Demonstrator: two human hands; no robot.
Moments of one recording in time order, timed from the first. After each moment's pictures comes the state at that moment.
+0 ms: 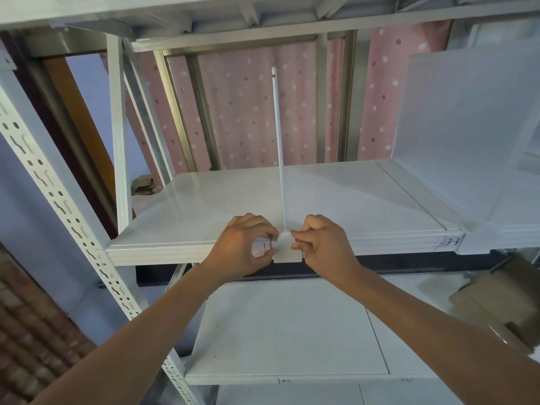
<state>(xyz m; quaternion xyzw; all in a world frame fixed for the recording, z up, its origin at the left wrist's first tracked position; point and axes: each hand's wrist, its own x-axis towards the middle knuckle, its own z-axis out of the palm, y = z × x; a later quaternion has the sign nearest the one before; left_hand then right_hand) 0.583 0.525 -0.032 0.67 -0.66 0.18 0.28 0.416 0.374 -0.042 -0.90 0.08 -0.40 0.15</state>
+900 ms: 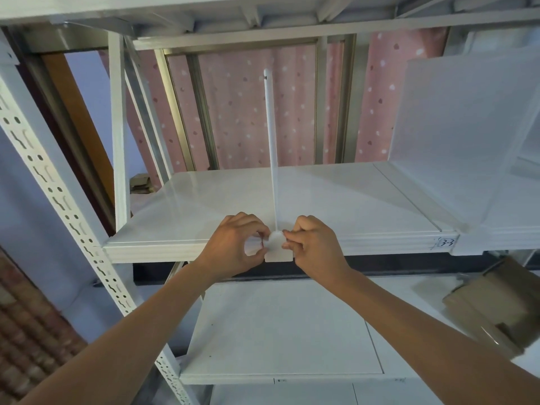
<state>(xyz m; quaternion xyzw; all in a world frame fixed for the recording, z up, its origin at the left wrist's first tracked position) 0.587 0.535 -0.028 0.69 -0.65 0.18 0.28 0.422 0.388 -0.041 -0.90 0.07 -0.42 0.14</state>
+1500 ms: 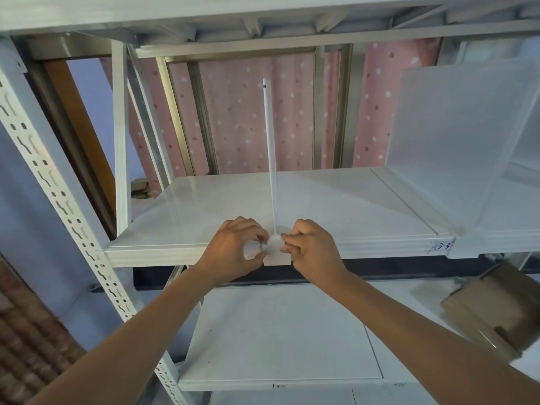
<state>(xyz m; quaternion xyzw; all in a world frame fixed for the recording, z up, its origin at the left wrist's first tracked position) 0.587 0.539 -0.028 0.69 -0.64 0.18 0.28 0.425 0.391 -0.041 -0.90 0.08 -0.42 0.11</state>
